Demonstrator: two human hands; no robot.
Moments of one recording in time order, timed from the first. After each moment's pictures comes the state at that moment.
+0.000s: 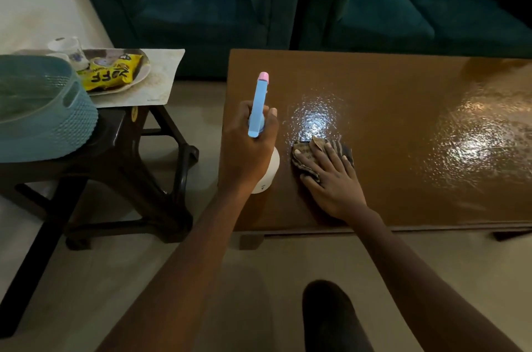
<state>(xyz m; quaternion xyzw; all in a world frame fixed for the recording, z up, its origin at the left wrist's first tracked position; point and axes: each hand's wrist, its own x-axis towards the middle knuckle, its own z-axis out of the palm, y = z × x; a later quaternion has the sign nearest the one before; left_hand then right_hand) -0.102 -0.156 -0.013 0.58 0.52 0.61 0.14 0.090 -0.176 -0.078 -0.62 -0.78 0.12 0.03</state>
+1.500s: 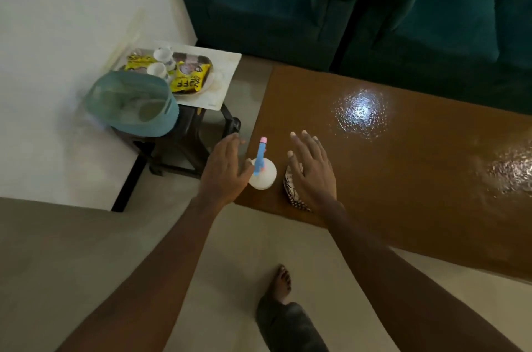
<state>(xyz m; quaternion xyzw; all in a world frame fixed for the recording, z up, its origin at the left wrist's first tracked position) -0.134 -0.229 0.161 0.62 0.73 0.24 0.15 0.074 -0.171 0.150 -0.56 -0.76 0.29 0.17</state>
